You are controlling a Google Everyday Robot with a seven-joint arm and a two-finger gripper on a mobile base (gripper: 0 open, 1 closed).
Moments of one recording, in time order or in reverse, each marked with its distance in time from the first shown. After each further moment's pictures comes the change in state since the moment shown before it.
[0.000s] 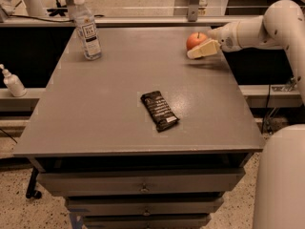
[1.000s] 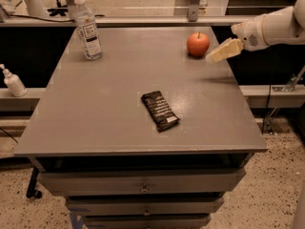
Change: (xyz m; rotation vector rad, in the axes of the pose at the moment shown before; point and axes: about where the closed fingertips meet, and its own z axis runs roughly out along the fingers) arm 0.003 0.021 -0.079 0.050 0.101 -0.035
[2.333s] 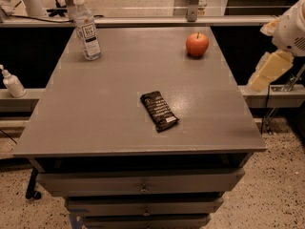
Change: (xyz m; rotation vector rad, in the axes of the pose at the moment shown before) arm 0.013 0.123 -0.154 0.010 0.494 -0.290
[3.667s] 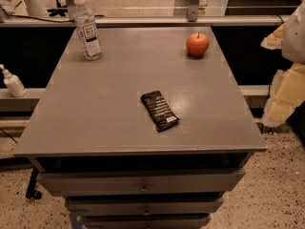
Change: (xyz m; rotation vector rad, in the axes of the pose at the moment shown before) arm -0.015 0.099 -0.064 -0.137 0.167 -0.109
